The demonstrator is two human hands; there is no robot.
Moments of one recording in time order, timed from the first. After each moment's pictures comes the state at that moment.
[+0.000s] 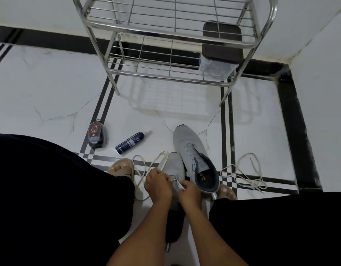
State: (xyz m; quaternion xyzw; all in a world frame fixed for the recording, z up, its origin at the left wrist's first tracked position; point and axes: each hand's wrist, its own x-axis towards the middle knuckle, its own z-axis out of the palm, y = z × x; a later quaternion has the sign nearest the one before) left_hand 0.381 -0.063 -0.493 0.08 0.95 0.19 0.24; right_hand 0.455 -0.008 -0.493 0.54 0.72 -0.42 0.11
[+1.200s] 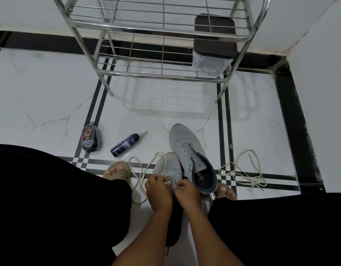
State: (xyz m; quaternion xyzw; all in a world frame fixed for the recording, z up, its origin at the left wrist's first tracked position) left_hand 0.398 -0.064 -0.500 0.08 0.94 0.24 0.21; right_hand 0.455 0.003 -0.494 0.53 0.70 -0.47 0.12
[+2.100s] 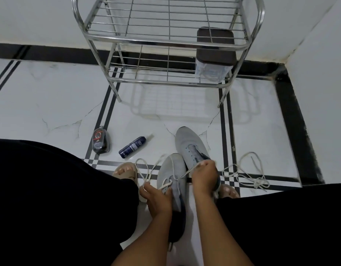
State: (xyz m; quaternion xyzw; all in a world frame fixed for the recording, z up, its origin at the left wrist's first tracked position) left_hand 0.409 -0.088 -0.478 -0.10 0.90 0.33 0.27; right_hand 0.429 0.030 -0.434 0.66 0.65 -0.37 -0.12
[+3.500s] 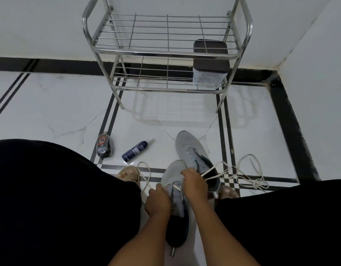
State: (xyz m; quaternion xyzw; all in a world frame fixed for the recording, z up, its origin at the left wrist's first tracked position) left_hand 0.396 -0.100 -0.464 0.08 0.94 0.10 0.33; right_hand 0.445 0.011 -0.444 0.39 0.88 -0.26 0.10
